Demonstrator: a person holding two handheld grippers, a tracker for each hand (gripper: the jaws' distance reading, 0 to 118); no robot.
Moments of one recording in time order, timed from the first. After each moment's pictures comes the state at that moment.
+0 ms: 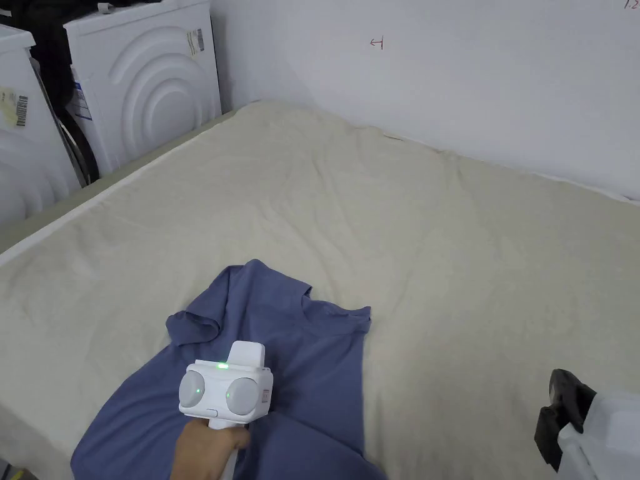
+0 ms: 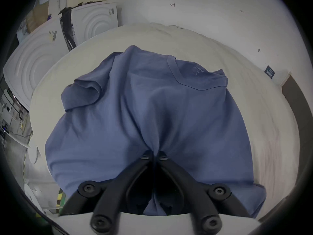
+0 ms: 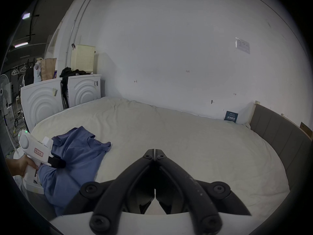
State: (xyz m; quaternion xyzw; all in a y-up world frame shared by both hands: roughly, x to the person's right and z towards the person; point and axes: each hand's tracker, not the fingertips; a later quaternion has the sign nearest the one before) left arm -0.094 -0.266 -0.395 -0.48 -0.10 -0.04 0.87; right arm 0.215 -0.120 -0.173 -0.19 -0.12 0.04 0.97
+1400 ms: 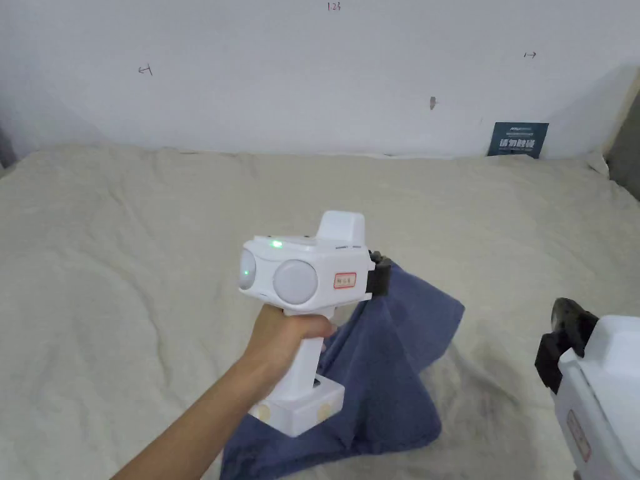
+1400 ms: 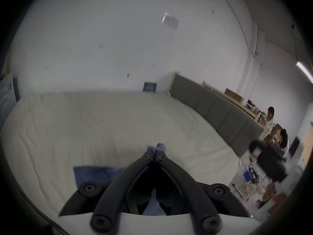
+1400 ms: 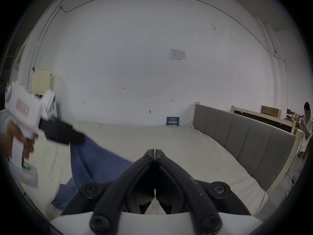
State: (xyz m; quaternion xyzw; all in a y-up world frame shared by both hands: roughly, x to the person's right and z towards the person) left arm 0.231 -0.062 -0.230 -0.30 -0.54 -0.03 0.79; right arm 0.354 -0.068 0.045 -0.10 -0.32 0.00 0.94
